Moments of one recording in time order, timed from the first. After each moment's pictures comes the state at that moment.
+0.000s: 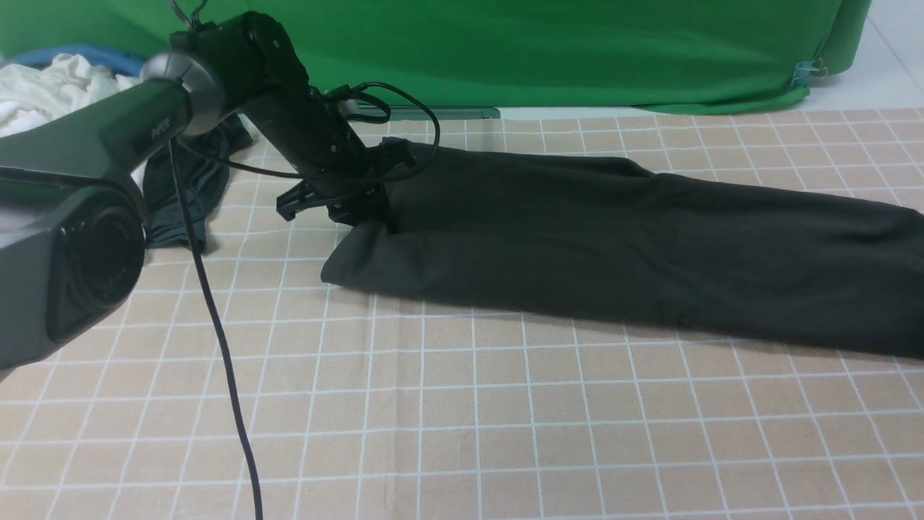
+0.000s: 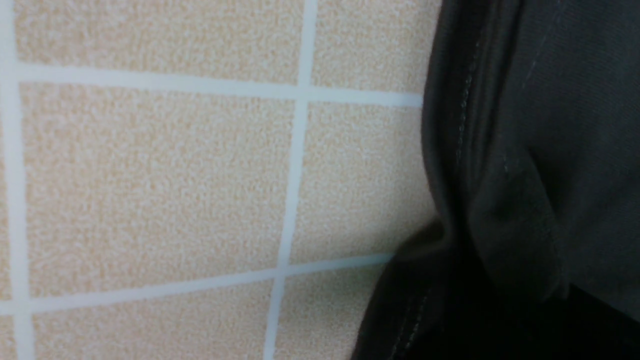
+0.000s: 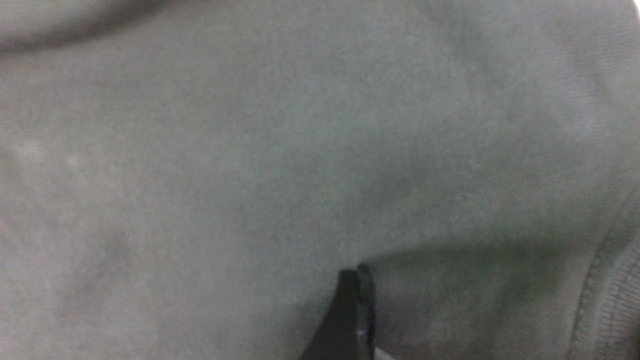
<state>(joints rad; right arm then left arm) -0.44 1.93 -1.25 0.12 0.77 -0.18 -0.16 2.40 -2.07 -0.41 1.12 -0.10</state>
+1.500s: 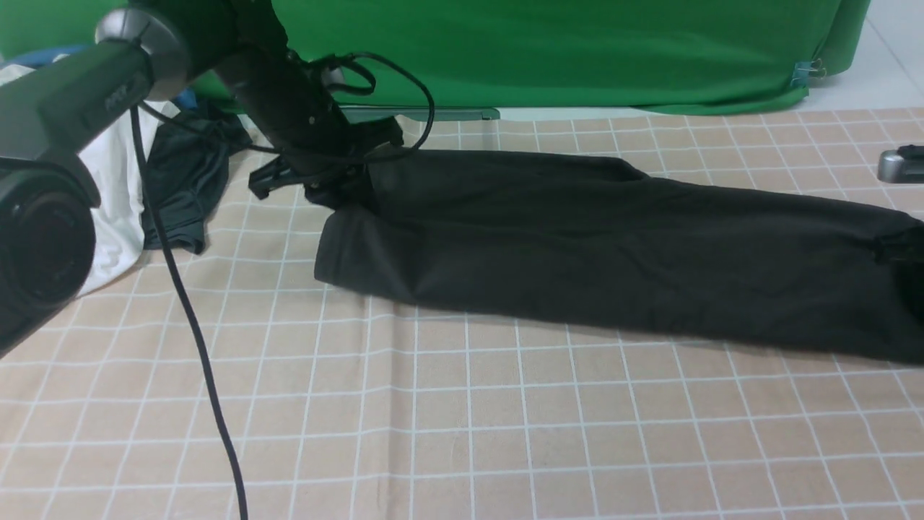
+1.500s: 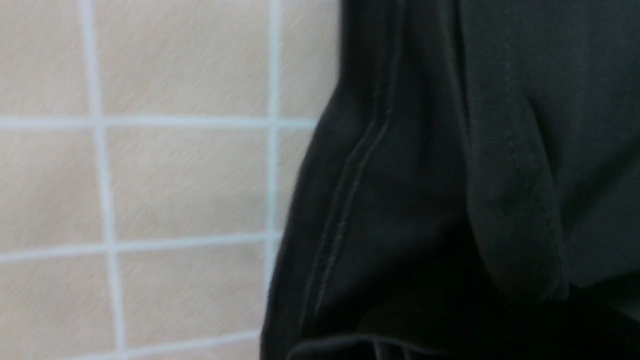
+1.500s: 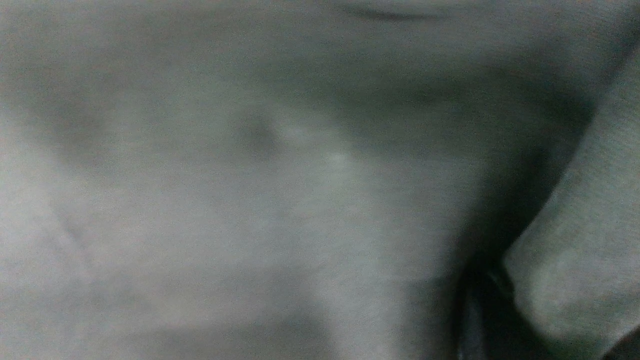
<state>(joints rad) -0.20 2.02 -1.44 0.00 1.04 -0.06 -0.16 2.24 -1.96 -0.33 1.21 -0.10</state>
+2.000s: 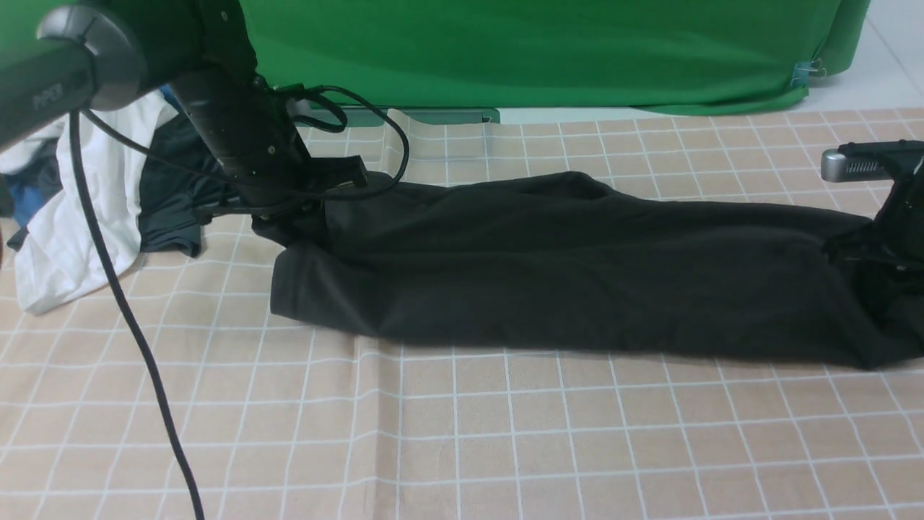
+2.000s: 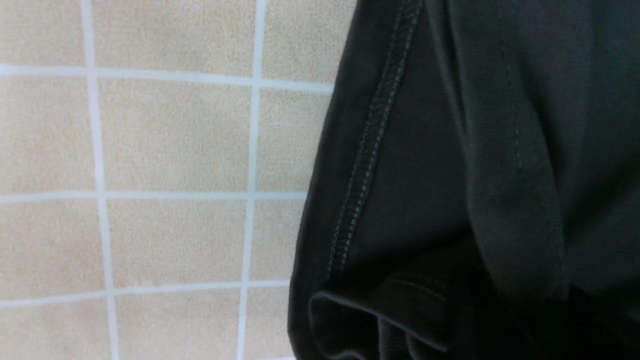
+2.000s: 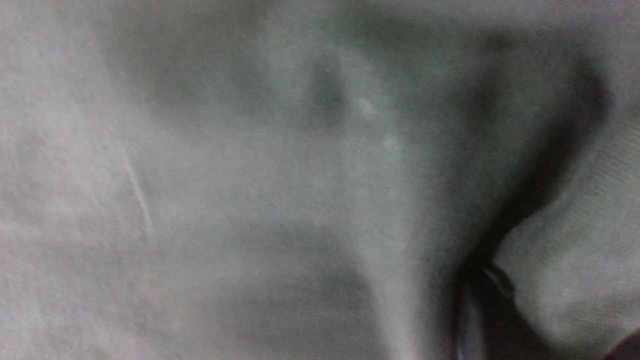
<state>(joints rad) -0.11 1.99 -1.44 -0.01 1.10 -0.04 -0.16 2.07 -1.74 -0.21 1.20 -0.13</state>
